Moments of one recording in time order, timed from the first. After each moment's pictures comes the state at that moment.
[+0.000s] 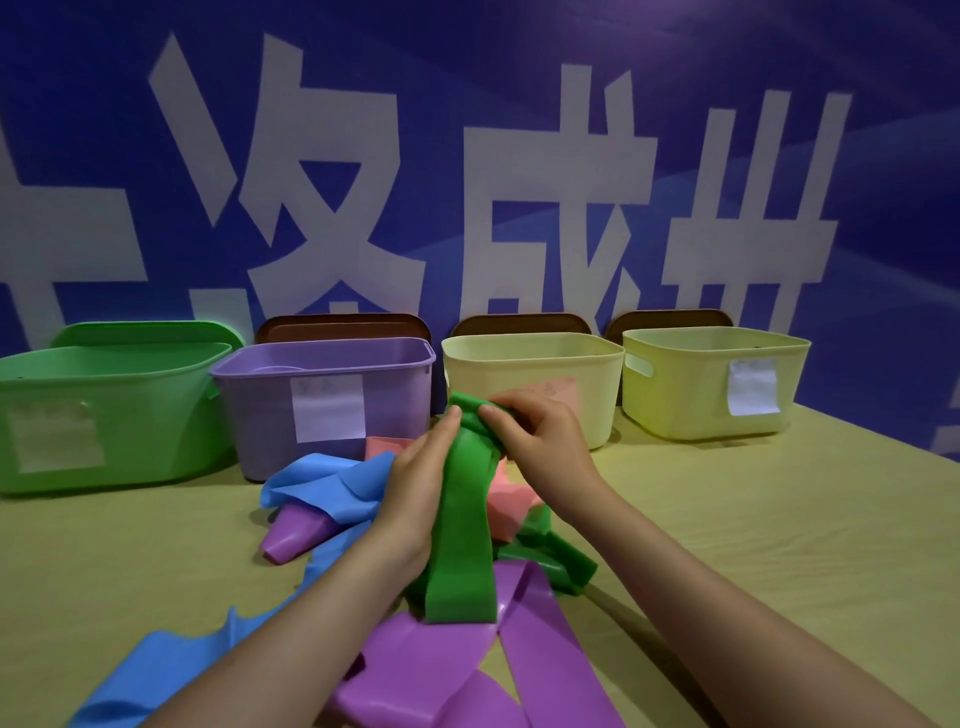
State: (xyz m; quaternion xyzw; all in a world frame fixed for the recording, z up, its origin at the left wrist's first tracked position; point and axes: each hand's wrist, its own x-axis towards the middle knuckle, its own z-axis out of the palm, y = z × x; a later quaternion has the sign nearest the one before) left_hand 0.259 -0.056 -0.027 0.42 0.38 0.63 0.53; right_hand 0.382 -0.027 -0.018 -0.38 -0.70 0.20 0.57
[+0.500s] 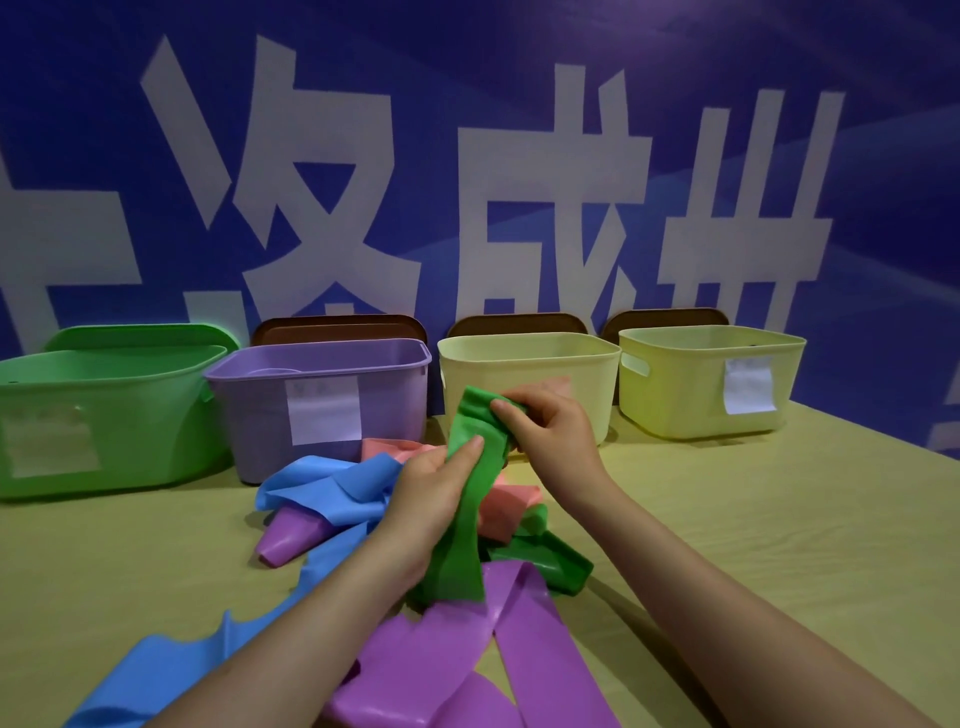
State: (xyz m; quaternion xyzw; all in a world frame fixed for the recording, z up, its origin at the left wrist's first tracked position) left_hand 0.264 -0.057 -0.033 0.53 0.47 0.55 0.44; right_hand 0.391 -0.019 -0.018 -0.40 -0.66 0.23 0.60
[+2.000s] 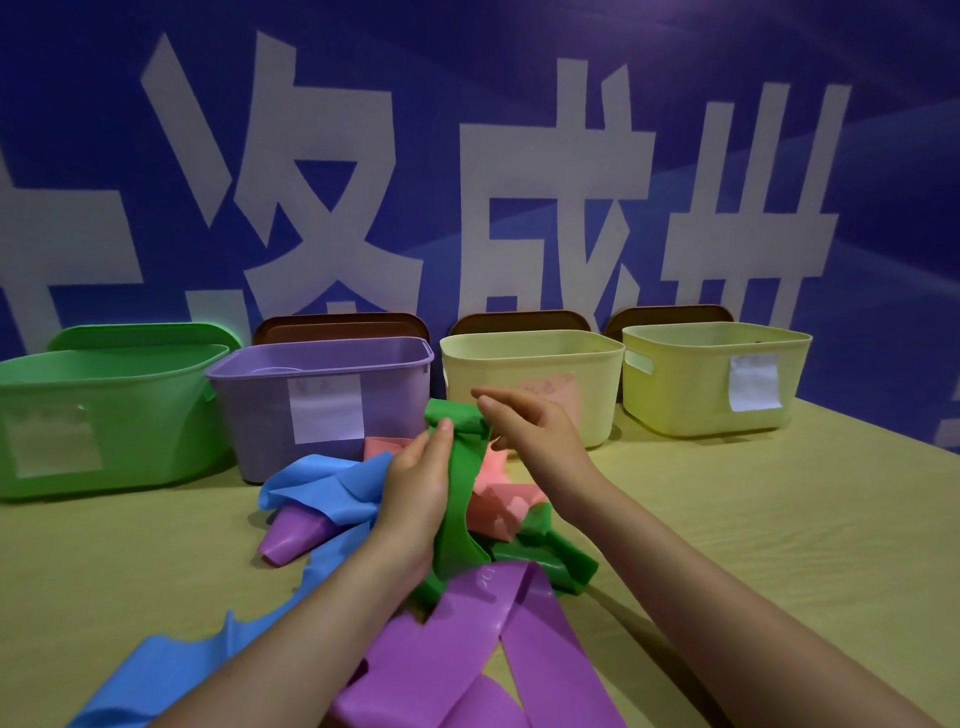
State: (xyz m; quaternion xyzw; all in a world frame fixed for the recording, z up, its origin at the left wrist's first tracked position) left_hand 0.263 -0.058 -0.030 0.45 0.43 0.64 0.44; right_hand 0.381 -0.036 -0.010 -0.38 -0.65 0.36 0.56
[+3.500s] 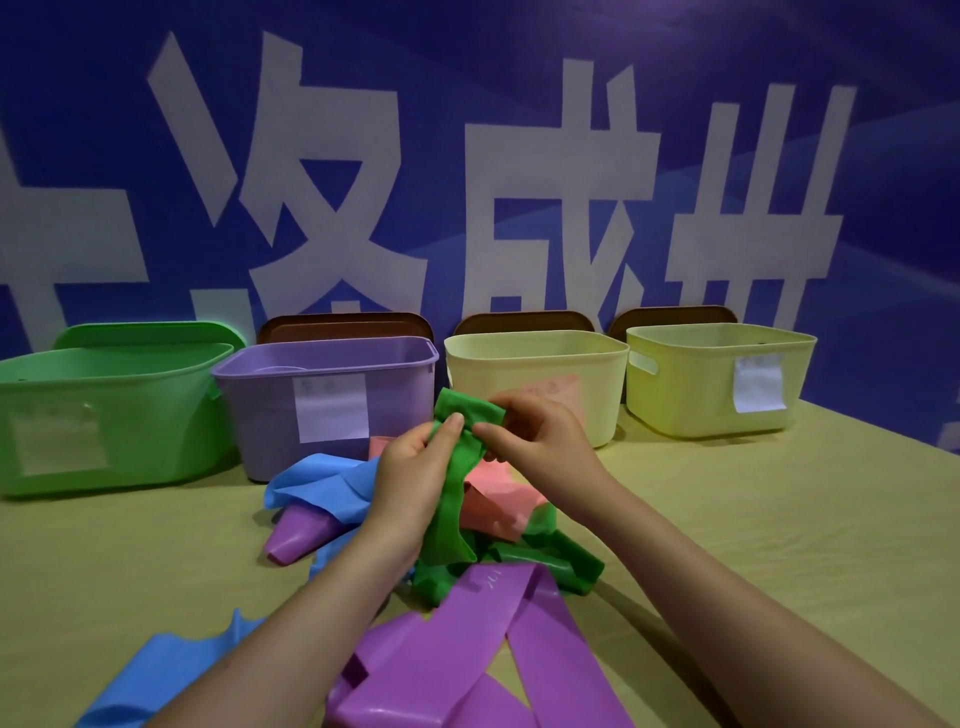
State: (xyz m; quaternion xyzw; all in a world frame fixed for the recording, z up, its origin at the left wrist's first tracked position) left_hand 0.250 -0.056 -0.026 0.51 0.46 0.61 0.39; right_hand 0.385 -0.033 -0.015 -0.35 -0.74 0.22 0.52
